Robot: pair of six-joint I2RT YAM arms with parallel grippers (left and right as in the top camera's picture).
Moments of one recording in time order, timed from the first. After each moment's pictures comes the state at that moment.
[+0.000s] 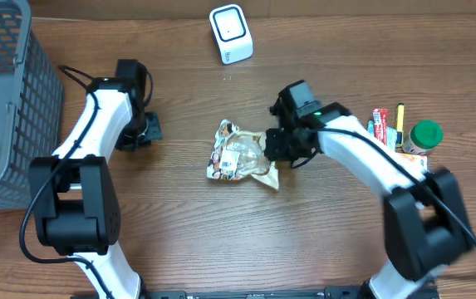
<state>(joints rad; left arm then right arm) -0.01 1.96 1.43 -0.99 -0.09 -0.28 0.42 1.79 1.24 -0.73 -0.32 0.33</state>
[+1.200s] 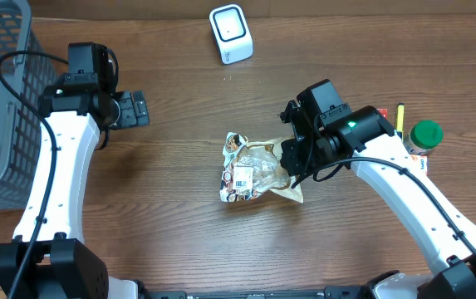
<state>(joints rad) 0.04 1.62 1.44 -0.97 -0.11 -0.18 0.44 1.54 1.29 -1.06 -0.28 0.17</state>
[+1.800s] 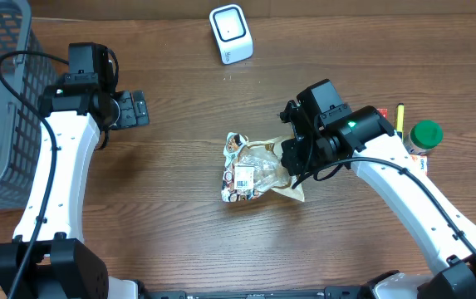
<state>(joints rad) 0.04 1.62 1.44 -0.97 -0.11 -0.18 0.44 1.54 1.29 -1.06 -0.26 0.15</state>
